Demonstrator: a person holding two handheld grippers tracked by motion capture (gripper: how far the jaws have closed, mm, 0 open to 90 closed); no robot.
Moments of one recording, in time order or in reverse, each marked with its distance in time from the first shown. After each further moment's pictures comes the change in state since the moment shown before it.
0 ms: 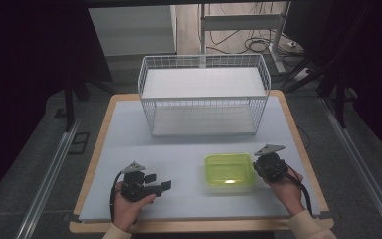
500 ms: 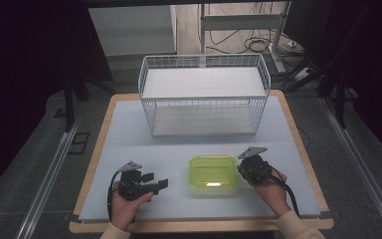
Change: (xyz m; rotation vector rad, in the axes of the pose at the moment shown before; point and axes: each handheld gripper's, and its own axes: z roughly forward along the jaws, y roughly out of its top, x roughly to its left) left arm 0.006 0.001 -0.004 -0.010 0.007 -0.021; right arm 0.035 0.016 0.012 -0.016 0.073 -0.045
